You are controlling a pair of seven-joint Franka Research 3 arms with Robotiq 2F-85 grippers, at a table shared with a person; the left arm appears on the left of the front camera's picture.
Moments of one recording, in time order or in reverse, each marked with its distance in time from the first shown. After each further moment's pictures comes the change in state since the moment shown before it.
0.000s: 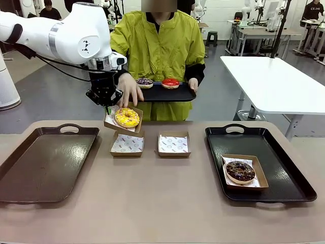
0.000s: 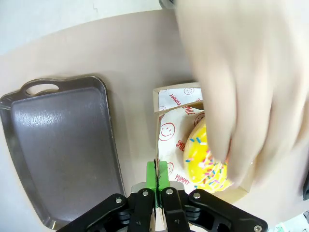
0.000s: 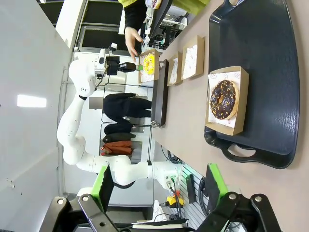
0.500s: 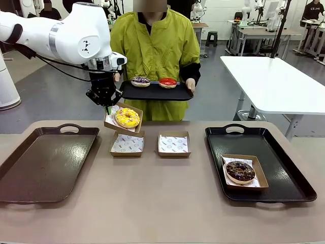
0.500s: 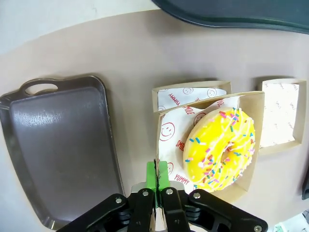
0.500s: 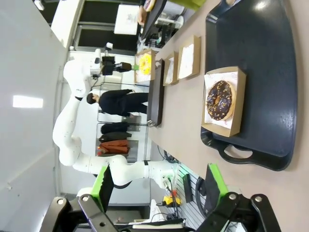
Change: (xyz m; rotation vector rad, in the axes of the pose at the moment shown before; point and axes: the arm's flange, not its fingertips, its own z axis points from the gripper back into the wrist) left arm 0.000 0.002 0.002 -0.009 0.001 0.002; right arm 0.009 0.003 -0.007 -0.037 0.013 -0.001
